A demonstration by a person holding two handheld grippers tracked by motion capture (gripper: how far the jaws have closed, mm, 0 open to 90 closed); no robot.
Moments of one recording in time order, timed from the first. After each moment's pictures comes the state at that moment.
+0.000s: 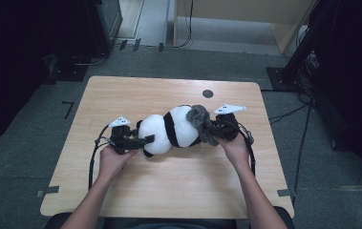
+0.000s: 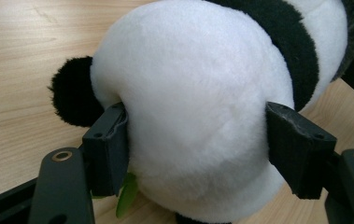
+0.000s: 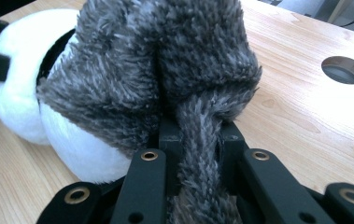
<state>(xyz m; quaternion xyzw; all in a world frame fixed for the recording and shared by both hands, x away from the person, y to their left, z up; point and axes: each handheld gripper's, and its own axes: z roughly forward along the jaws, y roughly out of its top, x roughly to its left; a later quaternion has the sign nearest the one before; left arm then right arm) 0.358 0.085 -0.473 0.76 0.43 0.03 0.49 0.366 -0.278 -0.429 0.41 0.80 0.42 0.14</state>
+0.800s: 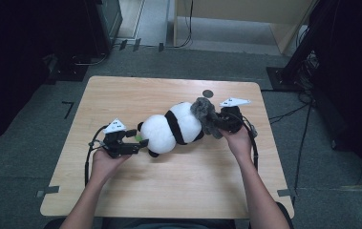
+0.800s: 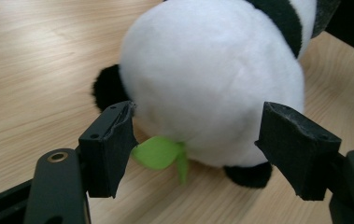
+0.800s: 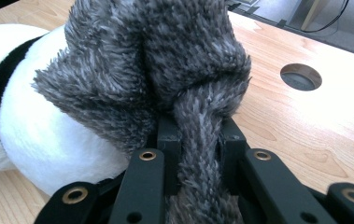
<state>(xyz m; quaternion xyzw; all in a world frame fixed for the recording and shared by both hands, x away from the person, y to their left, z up) 0.346 0.108 -0.467 0.79 0.37 0.08 0.47 0.391 -0.297 -0.432 0.43 0.78 0.42 0.17</state>
